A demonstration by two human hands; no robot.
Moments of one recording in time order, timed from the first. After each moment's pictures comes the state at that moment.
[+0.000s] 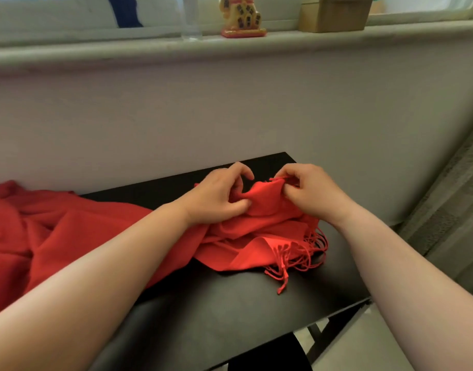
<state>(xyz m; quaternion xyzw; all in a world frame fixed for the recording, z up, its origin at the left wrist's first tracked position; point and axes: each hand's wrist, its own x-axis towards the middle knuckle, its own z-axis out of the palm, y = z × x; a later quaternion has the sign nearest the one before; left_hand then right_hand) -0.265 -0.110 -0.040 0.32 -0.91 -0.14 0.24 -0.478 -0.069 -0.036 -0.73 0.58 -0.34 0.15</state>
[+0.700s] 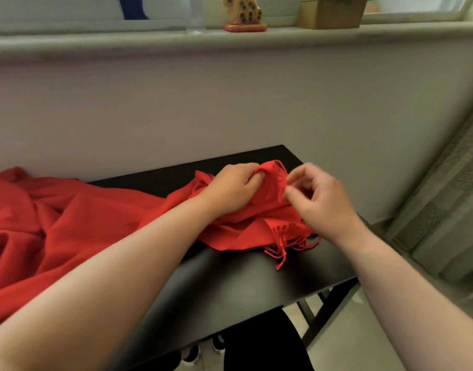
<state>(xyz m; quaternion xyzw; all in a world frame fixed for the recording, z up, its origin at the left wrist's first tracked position) -0.297 -0.074 -0.033 0.41 -0.86 -0.16 0.26 -0.460 0.002 -0.042 -0.65 0.56 -0.48 0.16</state>
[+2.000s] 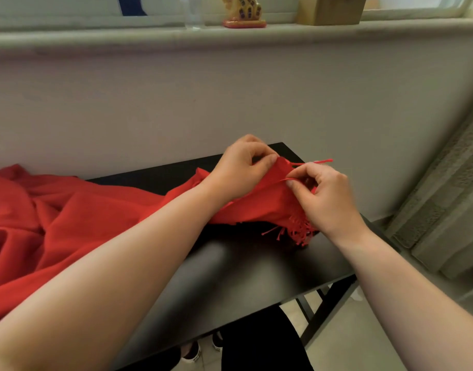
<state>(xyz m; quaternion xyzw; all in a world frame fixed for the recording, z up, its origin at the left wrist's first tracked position) -0.308 -0.069 -0.012 0.37 -0.81 -0.23 0.39 -0.460 0.003 -0.041 -0.65 0.59 -0.48 0.05</state>
